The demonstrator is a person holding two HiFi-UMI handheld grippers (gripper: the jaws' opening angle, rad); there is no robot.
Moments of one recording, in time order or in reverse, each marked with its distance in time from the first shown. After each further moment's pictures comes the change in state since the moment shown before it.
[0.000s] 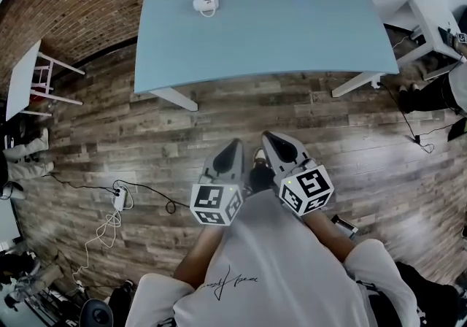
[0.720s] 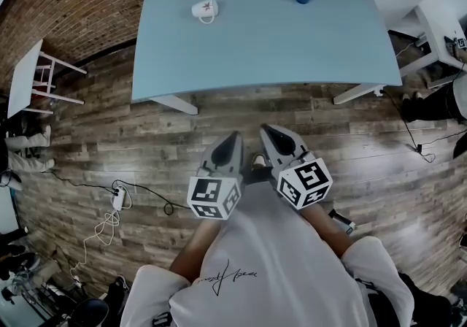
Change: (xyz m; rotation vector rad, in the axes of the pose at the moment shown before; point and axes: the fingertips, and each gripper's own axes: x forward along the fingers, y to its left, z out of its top) left arm 0.050 0.000 0.031 0.022 -0.027 0.012; right arm 0.031 -0.040 0.027 0.006 -0.011 0.038
